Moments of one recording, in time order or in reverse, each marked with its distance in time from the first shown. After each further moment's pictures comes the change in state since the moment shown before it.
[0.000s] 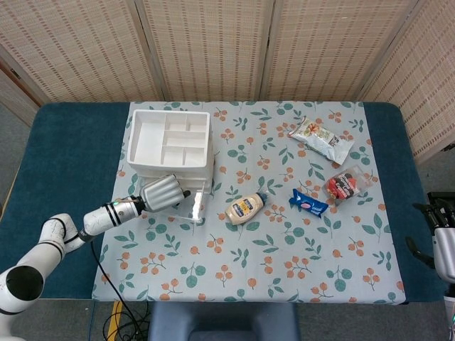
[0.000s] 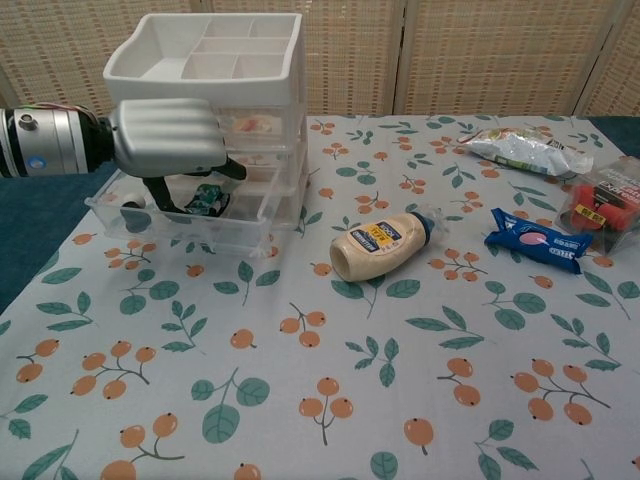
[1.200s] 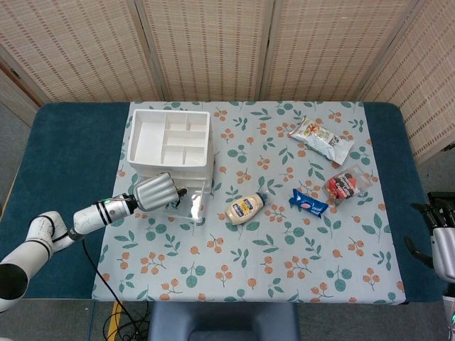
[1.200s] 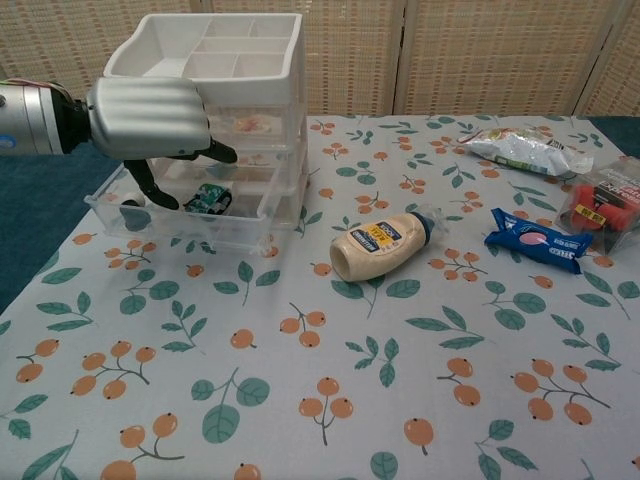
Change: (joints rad) left arm -0.002 0.093 -0.006 -0.097 0.022 0.028 0.039; right arm 0.003 -0.004 -0.003 0.004 -0.008 0.002 0.005
